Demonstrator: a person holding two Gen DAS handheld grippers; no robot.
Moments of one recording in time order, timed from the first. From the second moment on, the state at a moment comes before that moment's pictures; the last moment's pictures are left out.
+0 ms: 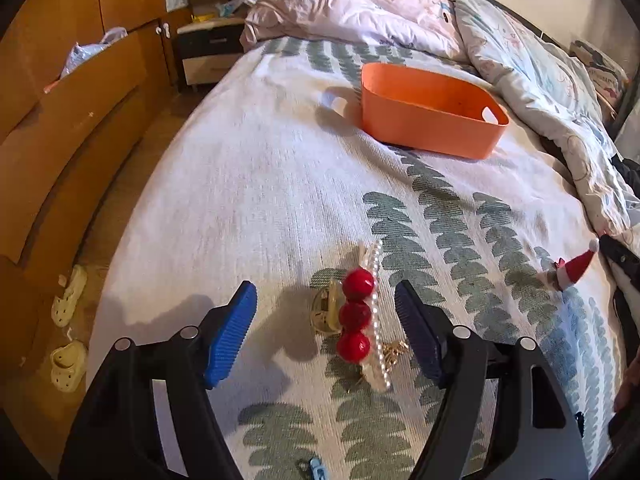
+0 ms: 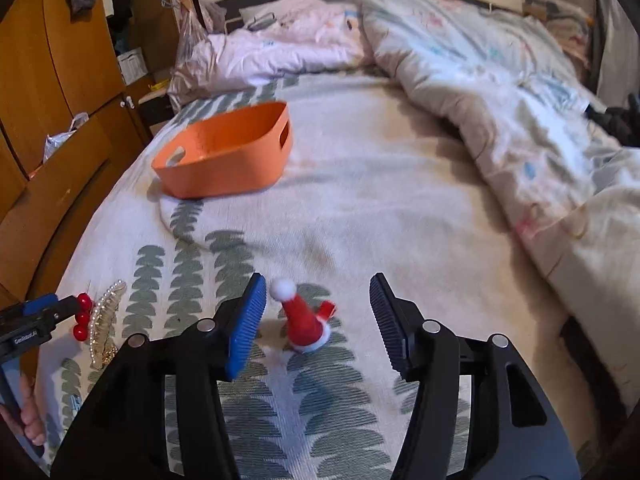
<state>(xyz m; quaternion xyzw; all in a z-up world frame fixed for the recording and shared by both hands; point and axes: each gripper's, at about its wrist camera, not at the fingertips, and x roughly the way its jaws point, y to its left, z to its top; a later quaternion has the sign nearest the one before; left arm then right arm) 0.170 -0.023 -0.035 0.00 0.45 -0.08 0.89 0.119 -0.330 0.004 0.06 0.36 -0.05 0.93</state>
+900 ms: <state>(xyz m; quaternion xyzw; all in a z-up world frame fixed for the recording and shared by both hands) -0.002 0.014 -0.034 0.00 0.40 -0.07 0.91 -0.104 -0.288 -0.007 0.07 0.33 -0.02 0.94</state>
